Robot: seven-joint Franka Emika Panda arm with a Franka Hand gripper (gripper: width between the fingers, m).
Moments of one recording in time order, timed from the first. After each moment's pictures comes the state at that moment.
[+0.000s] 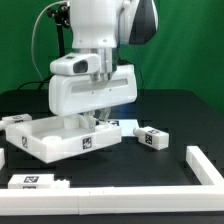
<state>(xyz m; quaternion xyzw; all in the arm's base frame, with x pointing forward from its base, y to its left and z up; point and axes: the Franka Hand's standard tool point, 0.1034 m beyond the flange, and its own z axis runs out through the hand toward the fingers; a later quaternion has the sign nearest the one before) 0.445 -0.021 0.052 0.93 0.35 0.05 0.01</state>
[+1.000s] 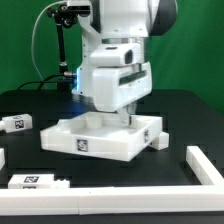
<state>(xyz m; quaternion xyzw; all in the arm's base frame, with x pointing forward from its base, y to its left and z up) 0.464 0.053 0.058 0.88 0.48 0.06 0.01</state>
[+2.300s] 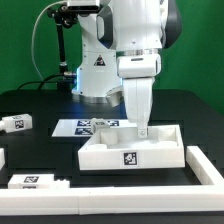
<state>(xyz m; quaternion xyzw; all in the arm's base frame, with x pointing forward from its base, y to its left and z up) 0.479 0.063 0.034 0.76 0.64 0.08 0.02</state>
